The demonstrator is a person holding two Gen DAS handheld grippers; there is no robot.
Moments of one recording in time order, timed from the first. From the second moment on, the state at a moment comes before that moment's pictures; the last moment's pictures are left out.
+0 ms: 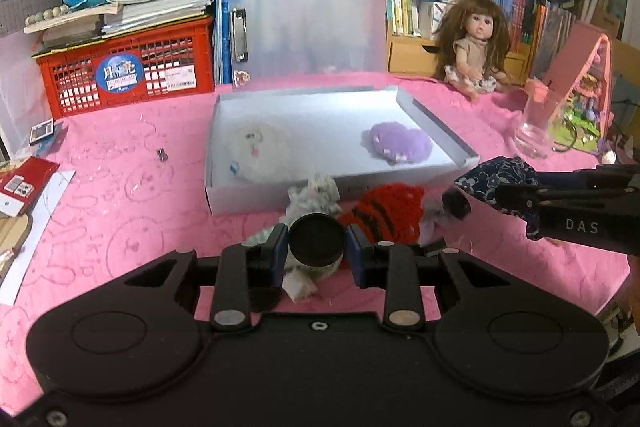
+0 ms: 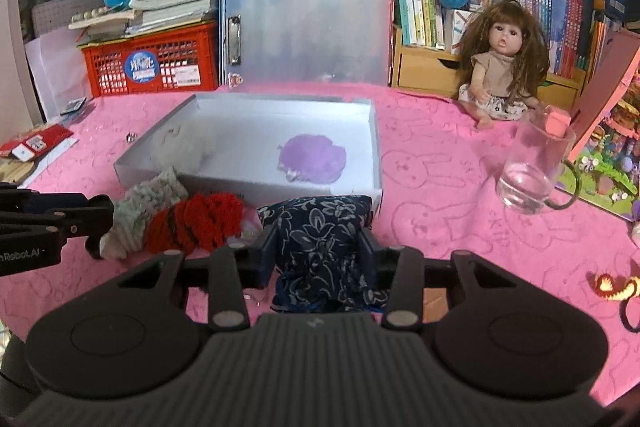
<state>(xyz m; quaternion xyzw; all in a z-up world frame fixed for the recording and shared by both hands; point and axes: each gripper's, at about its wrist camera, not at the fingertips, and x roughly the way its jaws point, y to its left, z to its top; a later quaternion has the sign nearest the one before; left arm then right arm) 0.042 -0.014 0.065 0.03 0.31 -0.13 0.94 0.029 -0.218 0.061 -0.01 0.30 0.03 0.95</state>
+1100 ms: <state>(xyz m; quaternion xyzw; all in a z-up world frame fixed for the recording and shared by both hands) 0.163 0.001 0.080 -0.02 0.31 -0.07 0.95 0.132 -0.226 0.085 0.04 0.32 0.03 0.95</state>
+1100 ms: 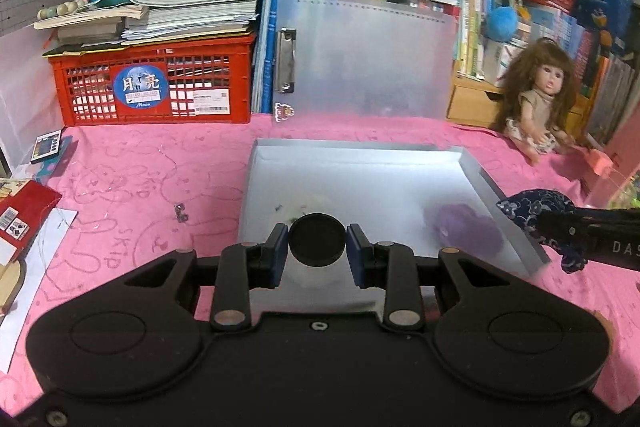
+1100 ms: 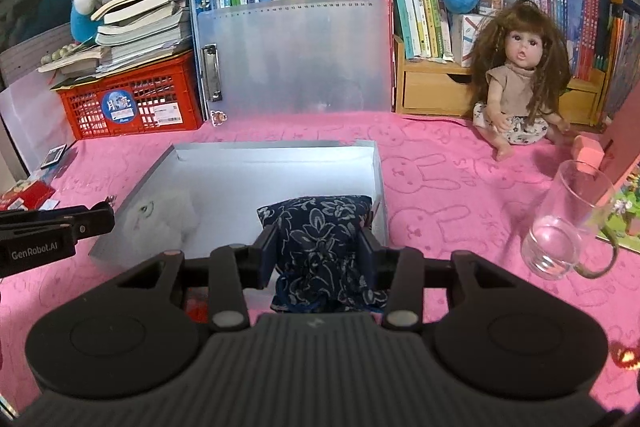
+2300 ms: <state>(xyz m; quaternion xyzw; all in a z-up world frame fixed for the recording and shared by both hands) 0.317 -0.002 0.030 -0.02 0.37 -0.04 0.93 0.283 -0.225 0.050 0.07 0.40 0.02 0.91</state>
